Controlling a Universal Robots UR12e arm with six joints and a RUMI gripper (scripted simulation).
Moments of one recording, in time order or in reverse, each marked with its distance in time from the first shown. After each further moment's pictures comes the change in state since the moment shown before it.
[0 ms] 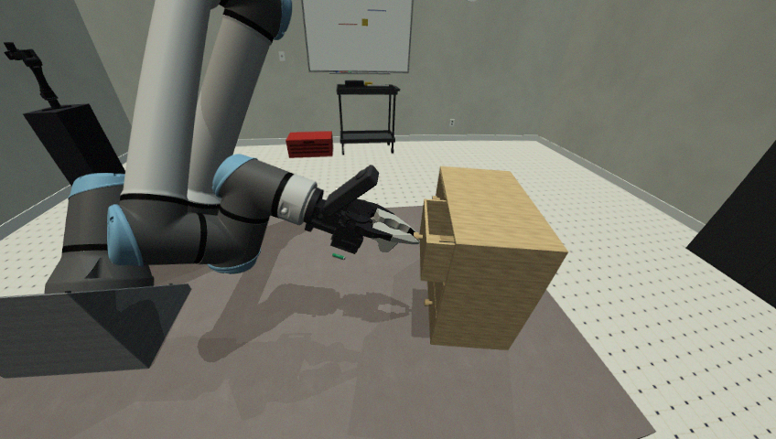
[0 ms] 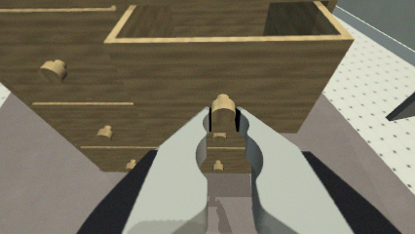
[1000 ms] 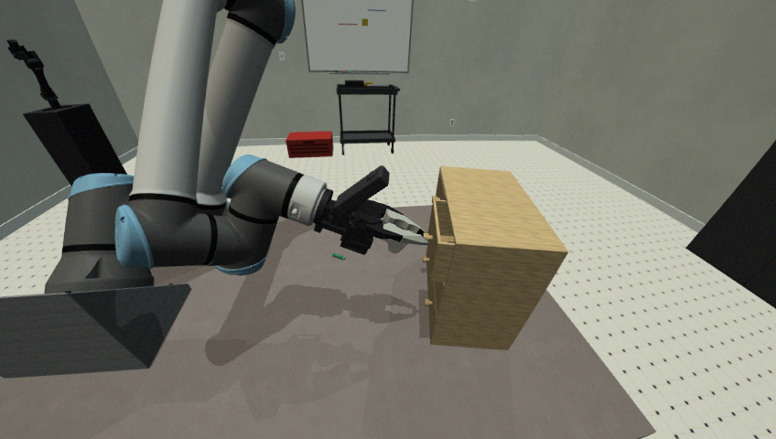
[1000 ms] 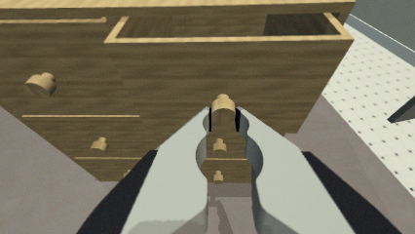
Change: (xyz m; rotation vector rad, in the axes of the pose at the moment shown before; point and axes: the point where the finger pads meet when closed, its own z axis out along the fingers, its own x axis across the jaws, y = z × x) arm 0.000 -0.007 0.018 0.000 0.000 0.000
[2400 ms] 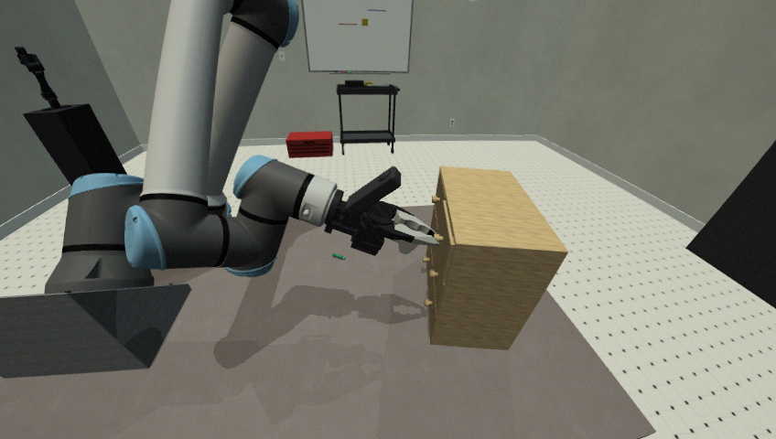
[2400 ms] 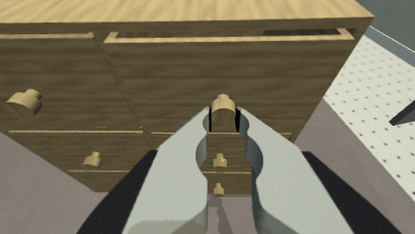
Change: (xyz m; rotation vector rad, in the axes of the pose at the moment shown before) arm 0.000 -0.007 0.020 0.000 0.000 0.000
